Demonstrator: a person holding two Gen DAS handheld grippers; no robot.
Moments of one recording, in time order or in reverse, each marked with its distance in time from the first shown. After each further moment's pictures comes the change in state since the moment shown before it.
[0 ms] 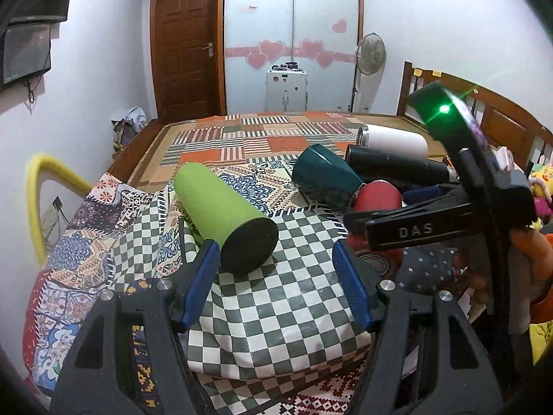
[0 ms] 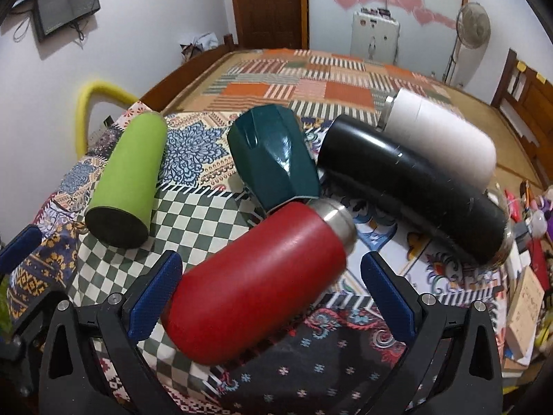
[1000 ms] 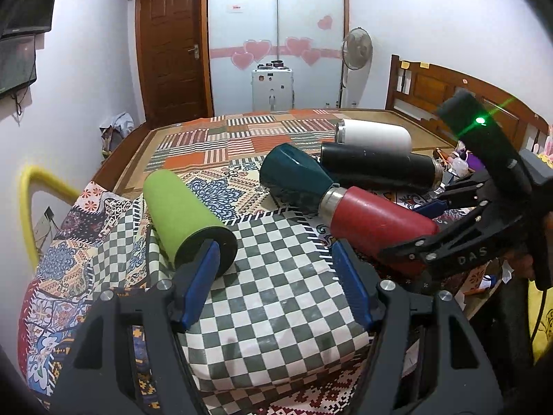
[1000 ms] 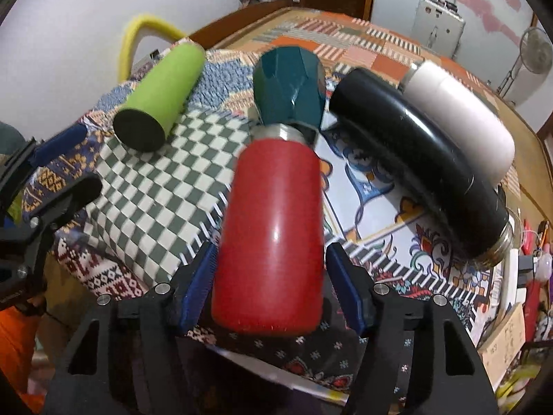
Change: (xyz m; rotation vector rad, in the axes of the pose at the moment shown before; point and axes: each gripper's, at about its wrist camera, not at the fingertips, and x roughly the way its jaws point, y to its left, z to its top) left arm 0.015 -0.037 0.005 0.050 0.007 -0.025; right arm -0.011 -0.032 -0.020 -0.243 0.204 0.121
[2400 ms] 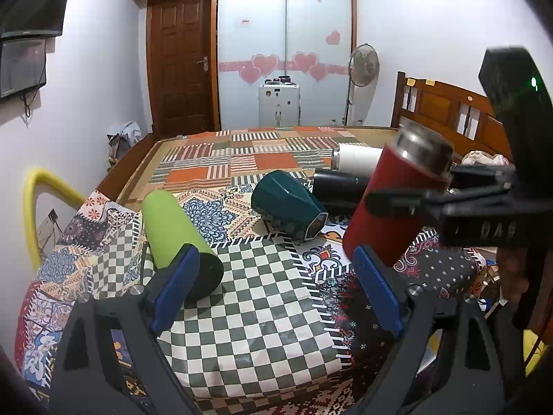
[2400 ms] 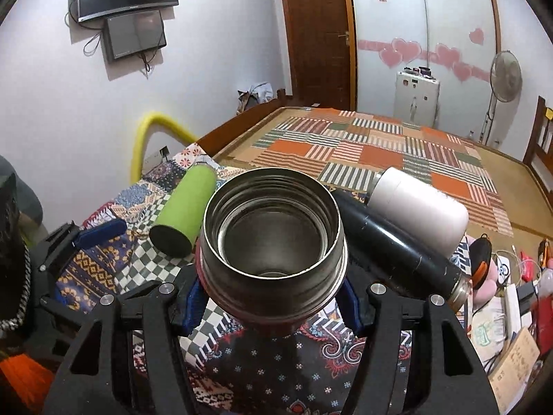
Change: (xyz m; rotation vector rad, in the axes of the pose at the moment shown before) left arm -0.009 -0.019 0.017 -0.041 -0.061 0.031; right arm -0.052 0.006 0.007 0.039 -0.457 0.022
